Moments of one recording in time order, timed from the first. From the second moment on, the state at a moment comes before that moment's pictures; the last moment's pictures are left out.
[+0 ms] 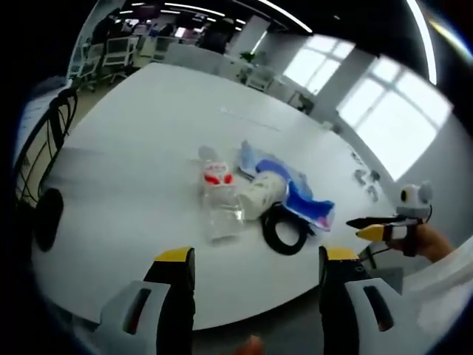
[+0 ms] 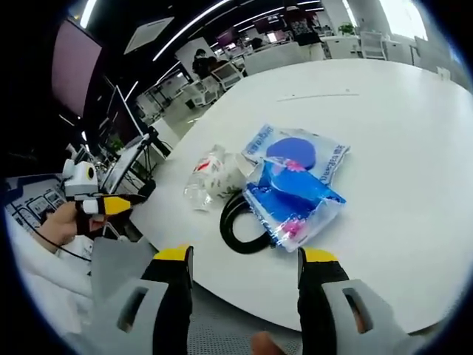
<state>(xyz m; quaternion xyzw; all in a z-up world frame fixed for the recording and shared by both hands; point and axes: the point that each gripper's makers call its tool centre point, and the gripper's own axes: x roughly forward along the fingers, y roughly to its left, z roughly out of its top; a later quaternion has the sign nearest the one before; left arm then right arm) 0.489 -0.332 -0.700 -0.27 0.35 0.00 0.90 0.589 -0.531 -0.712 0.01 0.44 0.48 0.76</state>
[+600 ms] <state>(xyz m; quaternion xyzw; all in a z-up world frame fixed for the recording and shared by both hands) 0.504 -0.325 -0.715 -0.27 0.37 0.00 0.89 0.584 -0.518 -0.714 0.01 0.45 0.49 0.75</state>
